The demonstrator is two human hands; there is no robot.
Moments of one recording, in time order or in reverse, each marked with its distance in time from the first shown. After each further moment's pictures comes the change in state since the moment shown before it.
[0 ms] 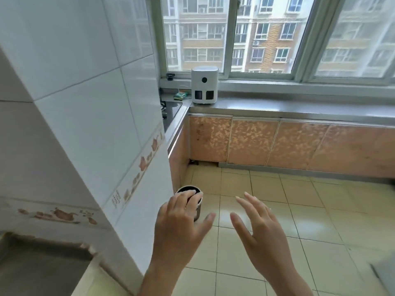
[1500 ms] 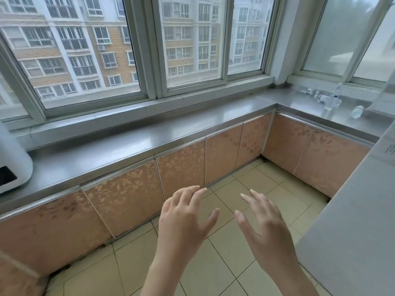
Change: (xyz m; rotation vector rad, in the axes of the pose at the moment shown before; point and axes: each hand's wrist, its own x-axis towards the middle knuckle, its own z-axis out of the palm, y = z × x) left_hand 0.520 0.307 0.395 -0.374 -0.123 0.632; right_hand 0.407 0.393 -0.144 -0.210 0.480 0.588
